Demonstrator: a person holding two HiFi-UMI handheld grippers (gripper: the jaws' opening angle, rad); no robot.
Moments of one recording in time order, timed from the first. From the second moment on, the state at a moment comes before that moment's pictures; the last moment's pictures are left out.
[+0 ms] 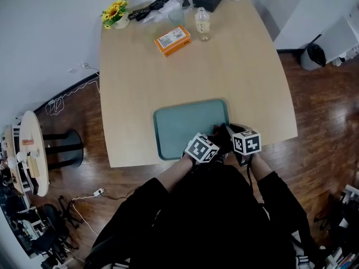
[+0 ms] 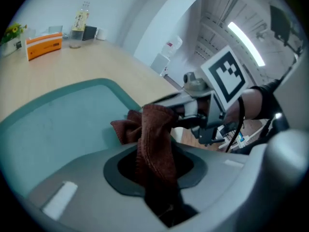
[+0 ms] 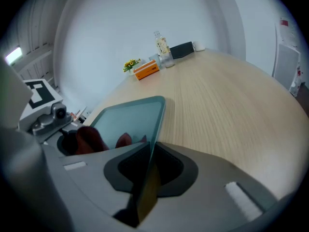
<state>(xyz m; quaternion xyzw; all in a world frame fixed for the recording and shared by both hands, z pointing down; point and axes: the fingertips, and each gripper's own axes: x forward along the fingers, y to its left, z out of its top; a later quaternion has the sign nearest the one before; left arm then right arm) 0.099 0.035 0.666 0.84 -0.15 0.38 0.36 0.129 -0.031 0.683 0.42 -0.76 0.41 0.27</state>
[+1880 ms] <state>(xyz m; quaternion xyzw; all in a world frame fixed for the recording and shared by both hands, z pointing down) -0.004 -0.107 0.678 0.85 -0.16 0.50 0.08 0.130 -0.032 0.684 0.42 -0.76 0.41 0.27</state>
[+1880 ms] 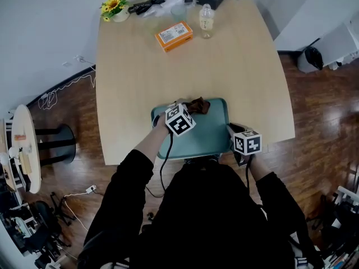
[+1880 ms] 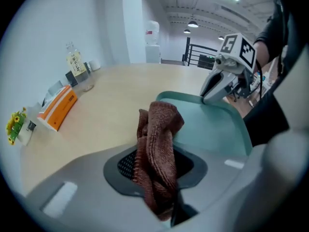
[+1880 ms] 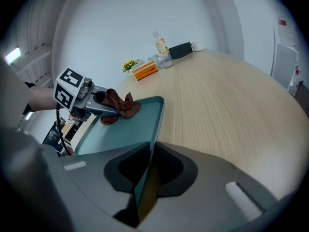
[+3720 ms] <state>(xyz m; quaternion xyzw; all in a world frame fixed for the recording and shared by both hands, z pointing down) -0.122 0.061 0.673 0.73 -0.47 0.31 0.40 0.135 -0.033 0.687 0.43 -0.76 0.41 0.27</state>
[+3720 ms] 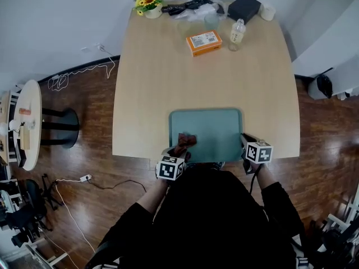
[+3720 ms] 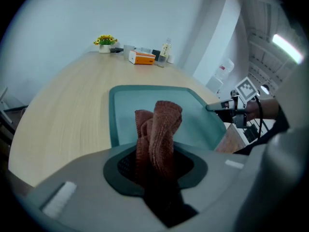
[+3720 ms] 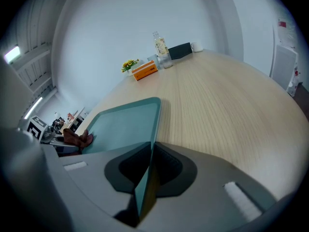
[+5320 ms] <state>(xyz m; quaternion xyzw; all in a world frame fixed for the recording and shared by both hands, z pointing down) -0.164 -0.026 0.682 0.71 -0.50 0.34 0.35 0.131 -0.036 0.687 0.47 -0.73 0.42 0.25</state>
